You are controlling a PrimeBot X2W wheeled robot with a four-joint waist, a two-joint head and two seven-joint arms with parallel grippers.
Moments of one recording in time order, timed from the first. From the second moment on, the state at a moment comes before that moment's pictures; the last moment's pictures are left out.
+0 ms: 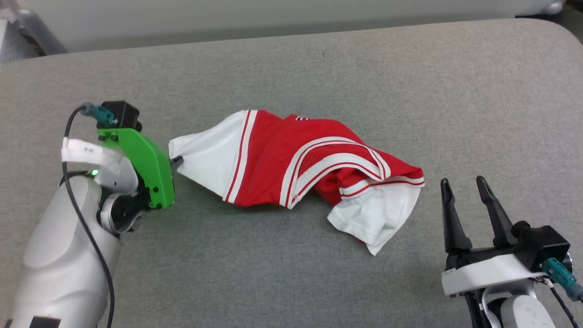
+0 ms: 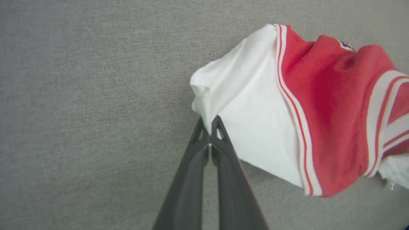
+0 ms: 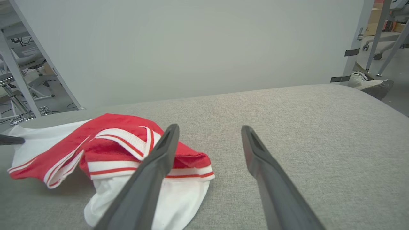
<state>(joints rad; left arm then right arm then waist) -0.63 0.38 -0.30 0.53 -0.72 -0.13 0.60 -0.05 -0.05 0.04 0.03 0.19 0.13 -0.26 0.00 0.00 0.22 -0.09</state>
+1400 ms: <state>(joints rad) -0.12 0.28 -0.26 0.16 -0.41 -0.06 -0.26 0.05 -0.06 0.01 0.08 0.18 0.13 -0.24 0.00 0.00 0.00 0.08</state>
